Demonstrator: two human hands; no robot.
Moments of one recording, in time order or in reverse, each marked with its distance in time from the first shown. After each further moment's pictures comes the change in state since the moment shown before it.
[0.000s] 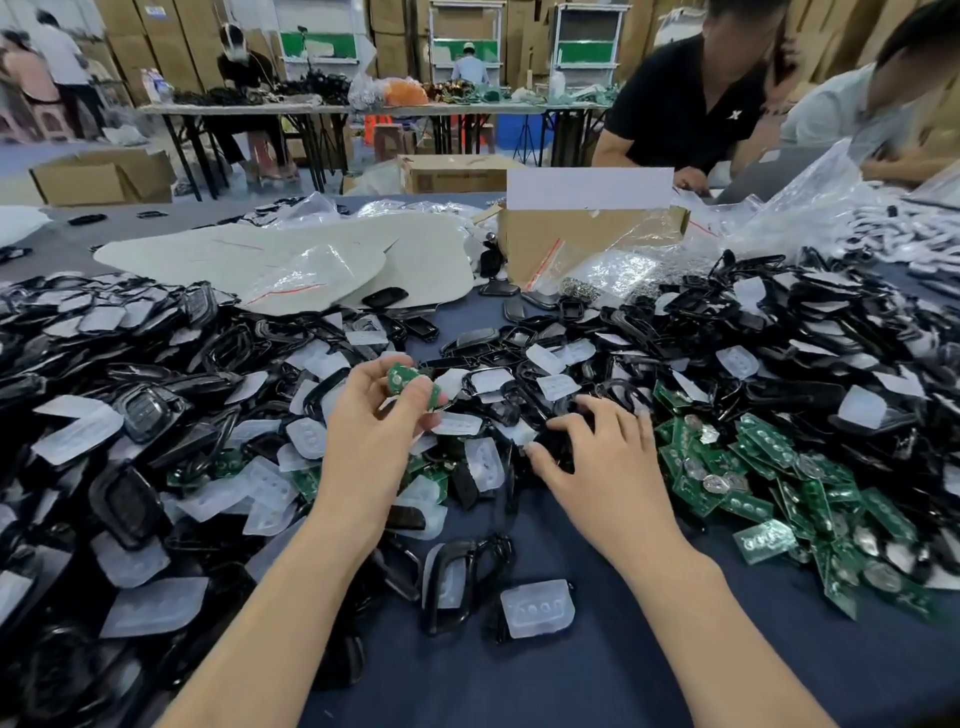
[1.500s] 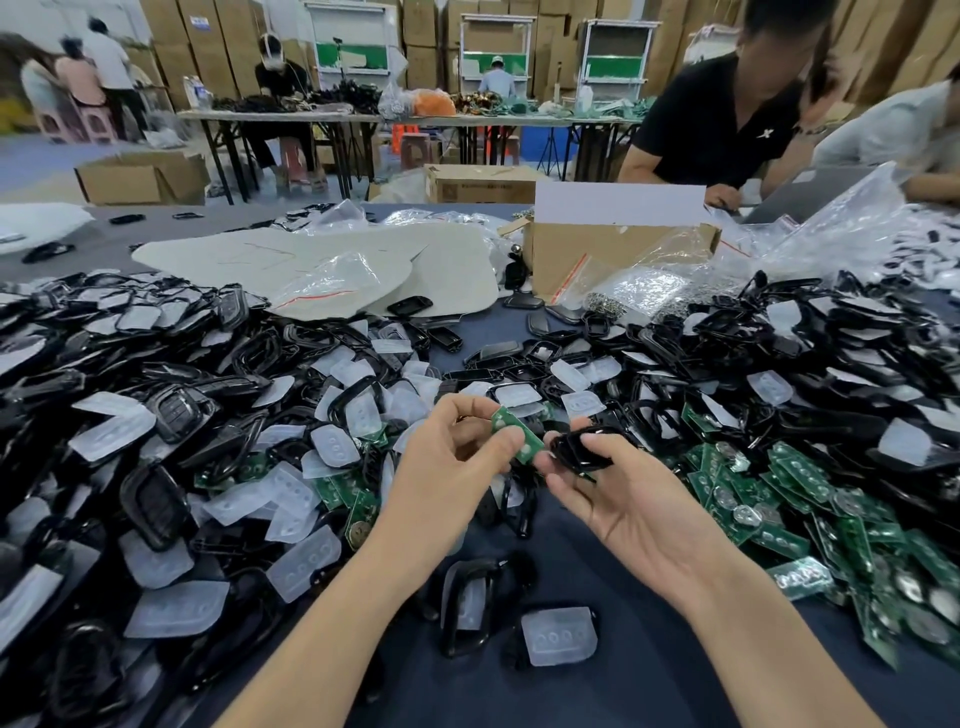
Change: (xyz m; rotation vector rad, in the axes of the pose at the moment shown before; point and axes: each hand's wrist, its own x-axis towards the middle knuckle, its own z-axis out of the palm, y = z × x) left_hand -0.025 0.011 0.022 0.238 -0.214 -0.033; right_hand 0.004 -0.014 -0.029 1.992 -0.444 0.454
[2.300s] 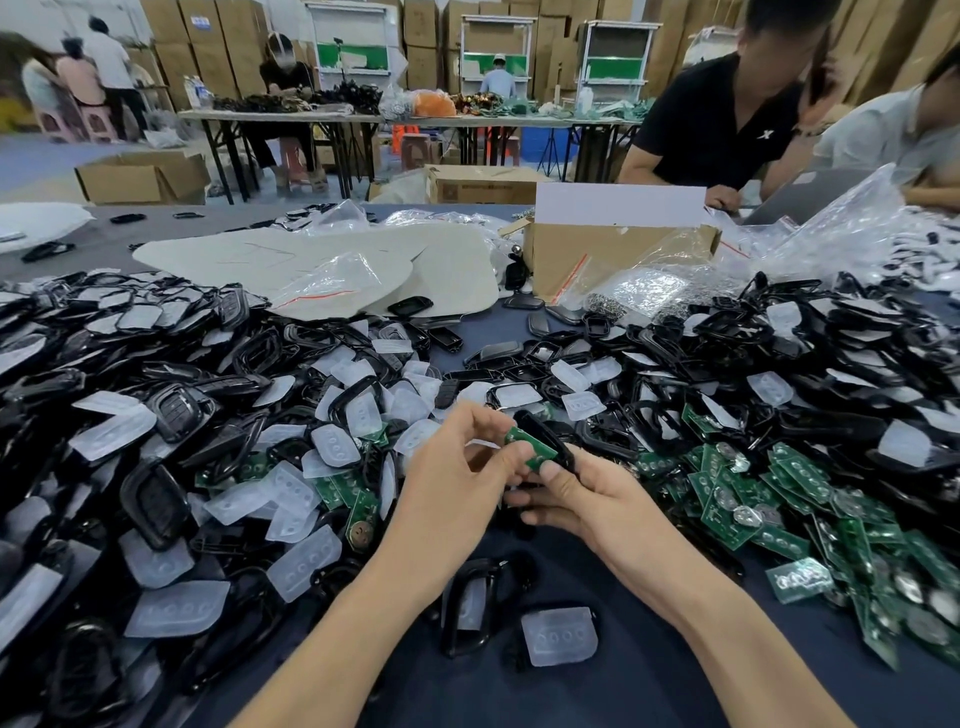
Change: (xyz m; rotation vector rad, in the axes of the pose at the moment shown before) left_hand -0.001 -0.011 0.005 0.141 0.032 0.062; right_hand 0.006 0.024 -0.006 -0.560 -0.132 -0.148
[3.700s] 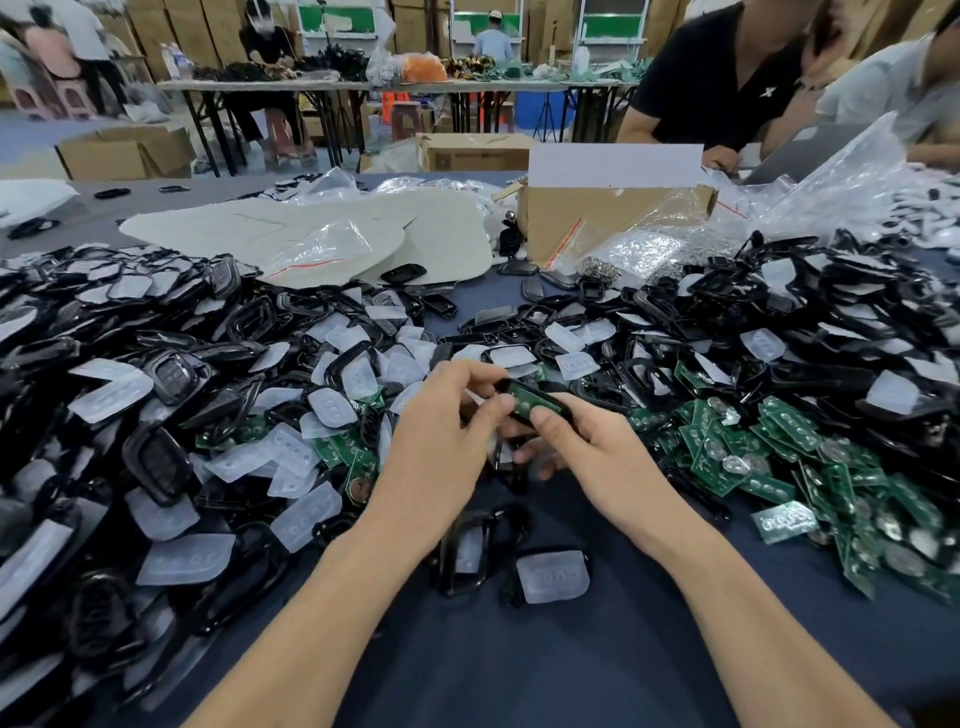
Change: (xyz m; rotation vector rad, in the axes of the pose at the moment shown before) left_hand -0.007 0.012 -0.005 0.309 0.049 0.085; right_hand -0.003 -0.005 0.001 -0.265 0.042 -0.173
